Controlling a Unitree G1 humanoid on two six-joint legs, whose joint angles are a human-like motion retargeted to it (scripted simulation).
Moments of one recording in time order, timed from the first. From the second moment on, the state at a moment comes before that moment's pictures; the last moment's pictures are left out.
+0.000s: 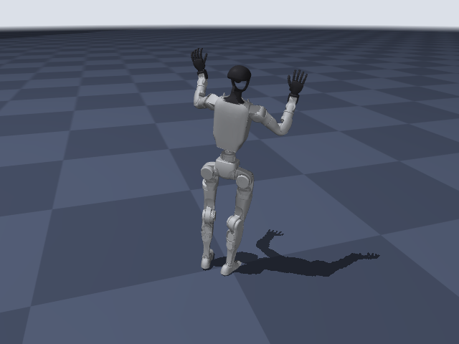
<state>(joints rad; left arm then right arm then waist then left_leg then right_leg) -0.78 0.90 0.31 0.29 0.52 0.06 0.87 -0.62 -0.77 -0.33 -0.14 -0.72 -0.04 -0.63 -0.03 0.06 -0.07 0.05 -0.01 0.26 0.03 -0.11 0.00 0.08 -0.02 -0.29 -0.02 0.02 -0.05</state>
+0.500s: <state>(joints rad) -0.78 1.01 0.14 0.01 0.85 -0.23 0.74 -0.66 -0.94 -0.15 -0.55 -0.83 -0.27 -0.82 -0.03 0.07 -0.06 0.04 -0.02 0.24 0.03 -0.11 0.00 0.08 -0.01 -0.31 -0.02 0.02 -0.05</state>
